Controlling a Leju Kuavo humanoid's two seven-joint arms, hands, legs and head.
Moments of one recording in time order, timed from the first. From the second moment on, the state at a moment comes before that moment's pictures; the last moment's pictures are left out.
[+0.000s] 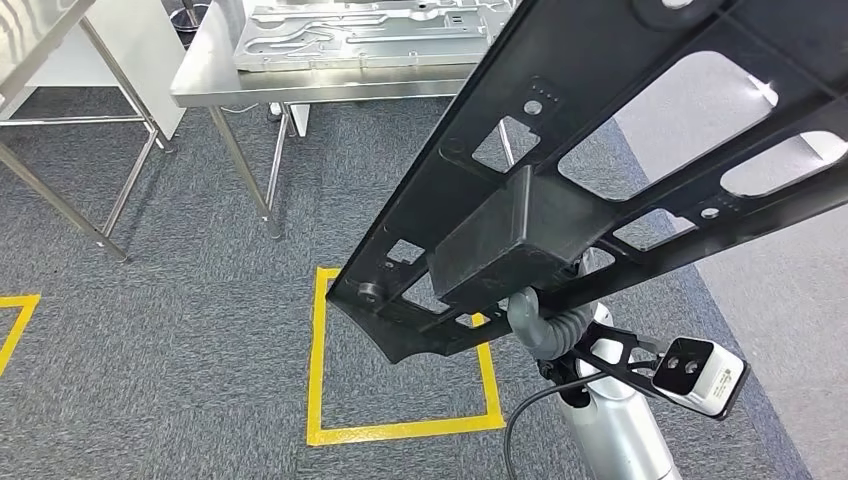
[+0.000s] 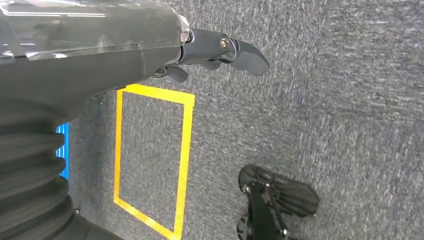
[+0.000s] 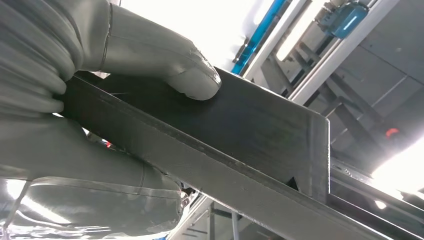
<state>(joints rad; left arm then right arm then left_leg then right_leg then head) -0.11 0.16 -1.25 -0.12 1.45 0.15 -0.17 -0.31 0.01 0.38 -1.81 -0.11 0.41 -0.68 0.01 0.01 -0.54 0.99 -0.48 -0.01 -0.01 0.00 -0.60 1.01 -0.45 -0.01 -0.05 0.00</state>
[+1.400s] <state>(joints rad) -0.10 0.16 -1.26 -0.12 1.45 0.15 -0.18 -0.30 0.02 0.35 -1.83 -0.09 0.44 -0.68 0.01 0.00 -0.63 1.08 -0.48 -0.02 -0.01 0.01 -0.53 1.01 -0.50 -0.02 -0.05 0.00</state>
